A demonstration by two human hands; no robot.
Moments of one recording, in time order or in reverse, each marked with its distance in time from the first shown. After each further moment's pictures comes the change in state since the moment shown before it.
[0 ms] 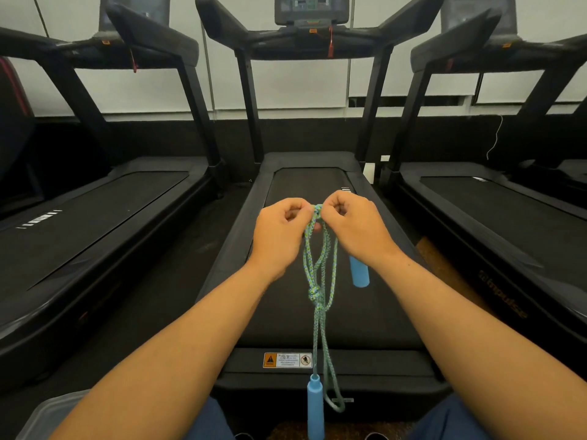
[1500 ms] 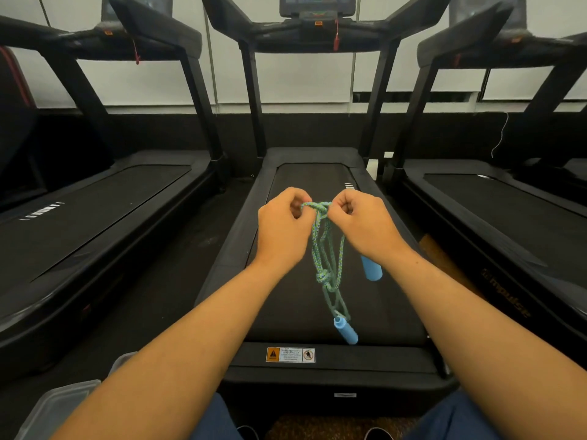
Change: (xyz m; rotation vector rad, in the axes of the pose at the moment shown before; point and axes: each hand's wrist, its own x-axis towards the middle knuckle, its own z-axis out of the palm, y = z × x) left_hand 0.005 -0.012 -0.003 0.286 0.135 0.140; right_hand 0.005 0.014 0.003 -0.100 0.008 -0.018
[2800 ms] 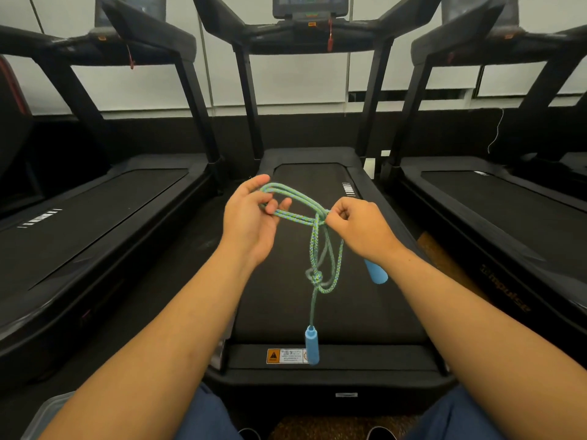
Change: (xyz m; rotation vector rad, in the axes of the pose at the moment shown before) left_hand 0.028 -0.001 -0.028 -1.087 0.015 -0.548; right_hand 0.006 0.025 0.004 -0.080 -0.053 0.055
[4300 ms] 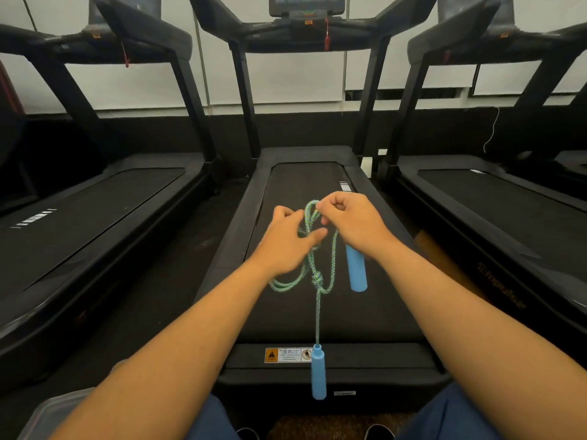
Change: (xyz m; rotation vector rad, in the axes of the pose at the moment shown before) left_hand -0.003 -0.047 -0.013 1.473 -0.371 0.206; right_hand 0.003 -0.013 0.001 0.239 -0.023 0.061
